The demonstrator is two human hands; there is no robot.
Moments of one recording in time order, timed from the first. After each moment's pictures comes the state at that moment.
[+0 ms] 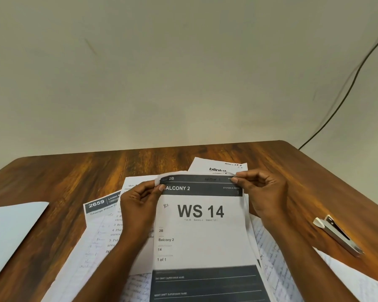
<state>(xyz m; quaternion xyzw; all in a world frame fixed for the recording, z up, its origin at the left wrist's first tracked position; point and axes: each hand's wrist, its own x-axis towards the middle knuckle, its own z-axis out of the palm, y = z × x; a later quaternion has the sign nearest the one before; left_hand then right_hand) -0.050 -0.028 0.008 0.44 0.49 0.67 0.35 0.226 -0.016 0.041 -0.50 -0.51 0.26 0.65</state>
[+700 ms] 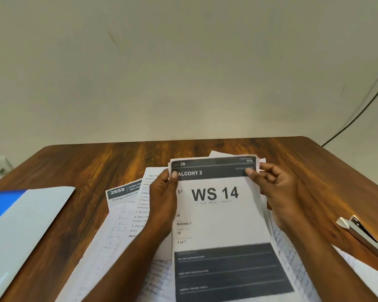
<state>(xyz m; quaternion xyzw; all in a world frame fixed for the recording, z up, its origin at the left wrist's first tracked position) -0.033 -0.049 0.027 0.44 0.51 0.63 0.39 0.221 -0.018 0.035 -0.44 -0.49 0.41 0.63</state>
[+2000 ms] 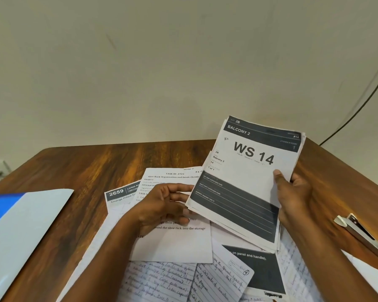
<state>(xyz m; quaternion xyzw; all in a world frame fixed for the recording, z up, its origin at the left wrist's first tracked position) -0.085 -0.041 0.029 0.51 0.38 0.39 0.67 0.240 0.001 0.024 -0.56 -0.33 0.32 0.69</state>
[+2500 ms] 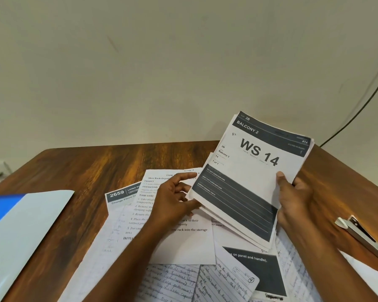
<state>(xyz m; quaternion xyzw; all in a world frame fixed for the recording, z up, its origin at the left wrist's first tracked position) -0.041 -0.045 0.024 0.57 0.48 0.52 0.42 0.238 -0.001 0.022 -0.55 -0.30 0.34 0.71</state>
